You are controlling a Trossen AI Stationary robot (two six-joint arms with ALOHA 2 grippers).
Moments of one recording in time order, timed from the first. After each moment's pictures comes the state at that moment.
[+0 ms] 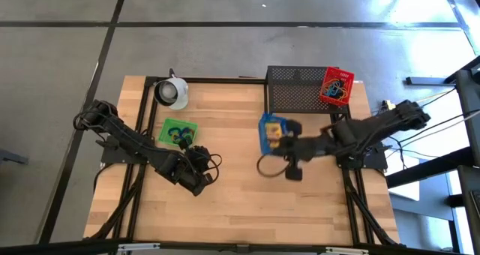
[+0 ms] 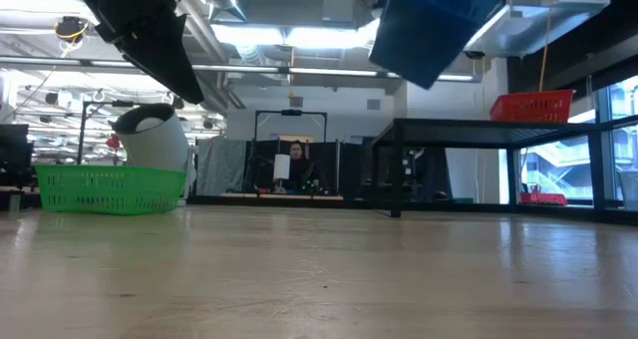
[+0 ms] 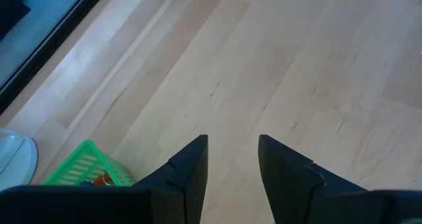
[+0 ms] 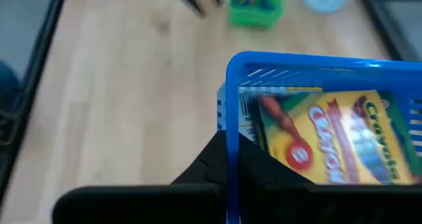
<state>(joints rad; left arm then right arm) -0.52 1.52 1.03 -0.85 -0.77 -0.92 0.39 1.34 1.30 -0.79 0.33 0.27</state>
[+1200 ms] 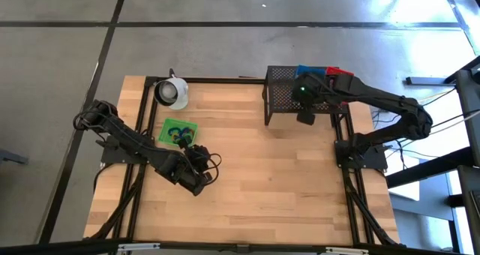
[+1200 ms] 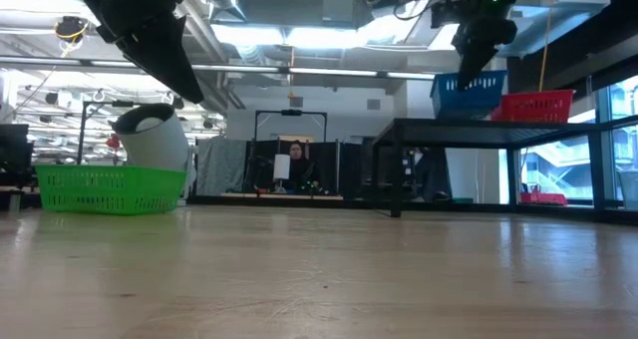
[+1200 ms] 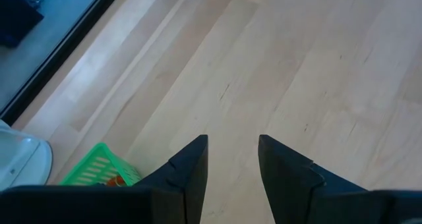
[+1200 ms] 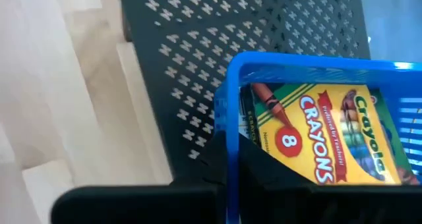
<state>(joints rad) -0.52 1.52 1.03 -0.87 -0.80 -0.92 -0.35 1.30 1.30 -1.18 0.30 -0.21</state>
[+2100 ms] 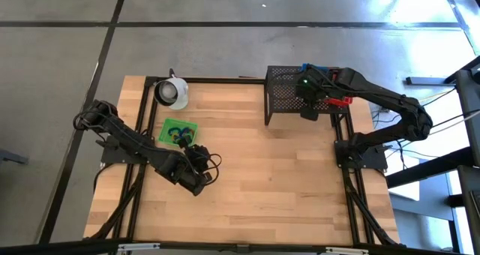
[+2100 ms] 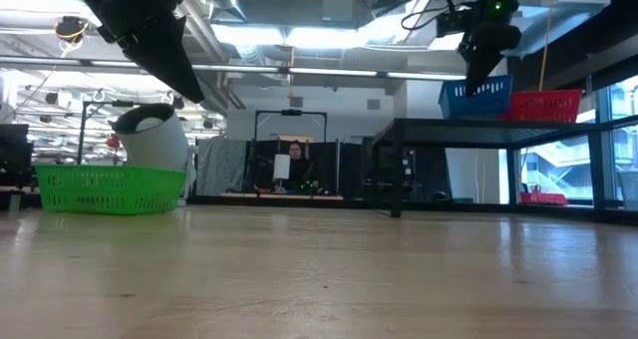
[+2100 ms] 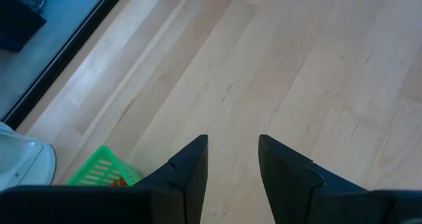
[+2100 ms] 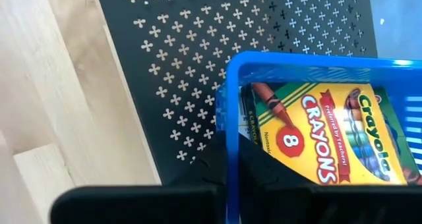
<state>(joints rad) -0.52 1.52 1.03 -0.87 -0.80 -0.90 -0.45 1.30 1.30 -1.21 0.24 -0.27</state>
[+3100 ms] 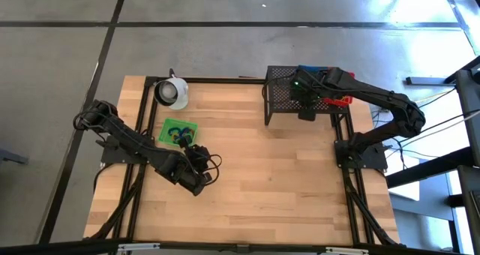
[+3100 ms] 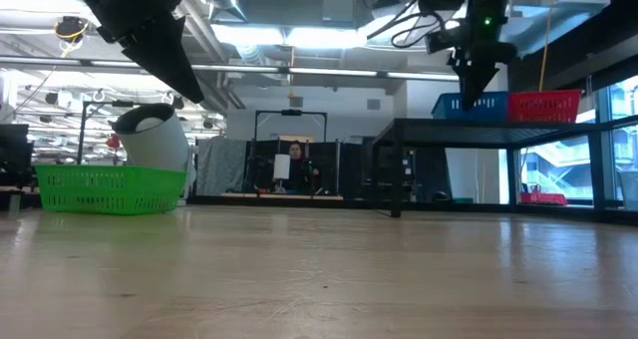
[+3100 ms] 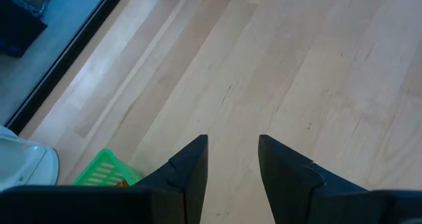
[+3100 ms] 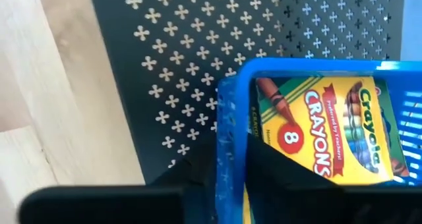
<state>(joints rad) -0.52 1.52 1.03 -0.87 -0.80 -0.88 -0.45 1.39 1.30 -1.21 0.28 -0.35</state>
